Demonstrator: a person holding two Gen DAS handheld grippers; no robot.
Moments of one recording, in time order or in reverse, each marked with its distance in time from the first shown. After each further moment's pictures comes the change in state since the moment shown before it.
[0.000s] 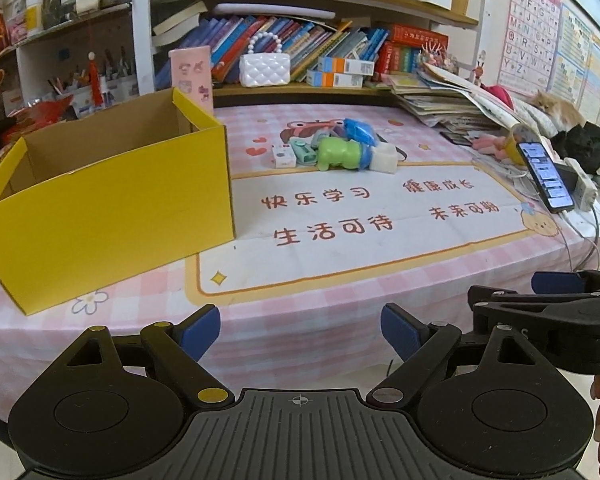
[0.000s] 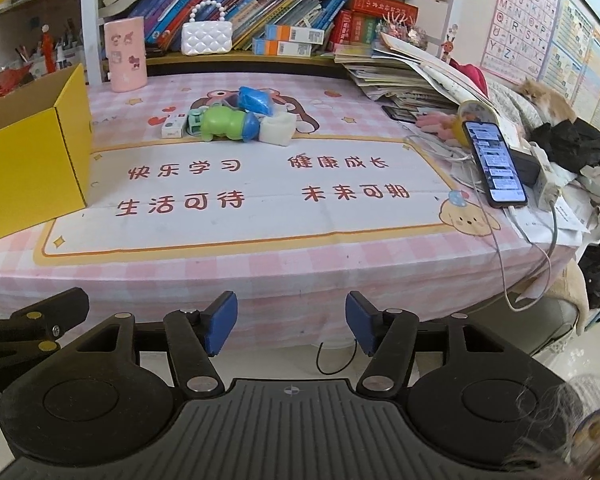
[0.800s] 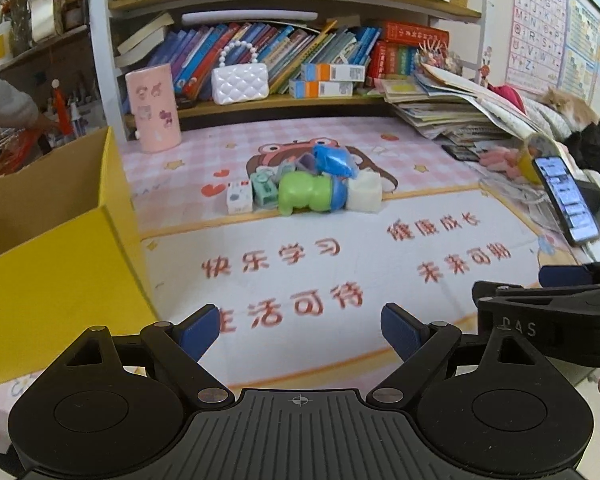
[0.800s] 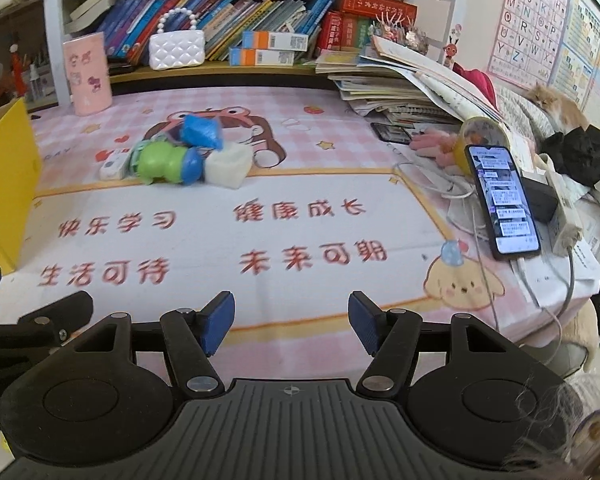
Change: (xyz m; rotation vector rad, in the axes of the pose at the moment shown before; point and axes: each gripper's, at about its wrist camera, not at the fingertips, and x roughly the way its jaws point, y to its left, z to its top) left arm 0.071 -0.061 0.062 0.021 -0.014 0.050; right arm 0.072 -0.068 0.063 0.008 -0.008 0.027
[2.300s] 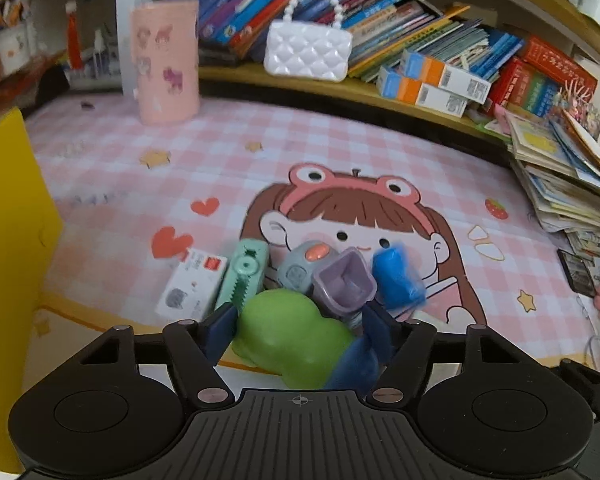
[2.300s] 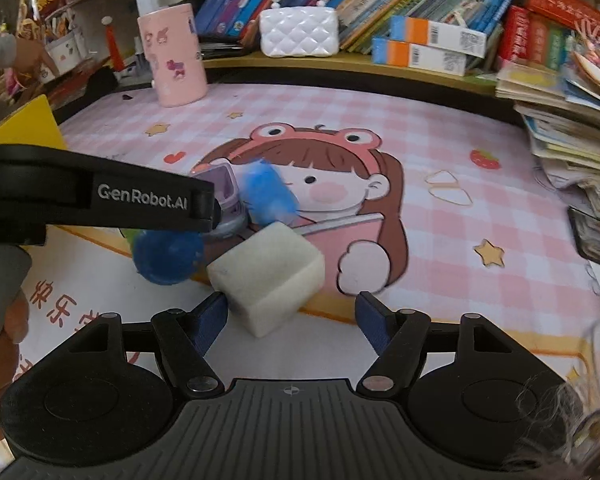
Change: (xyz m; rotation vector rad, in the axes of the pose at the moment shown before) left arm 0.188 0.000 0.115 -0.350 0.115 0.151; right arm 0.185 -0.010 0.115 -0.266 0.017 0.509
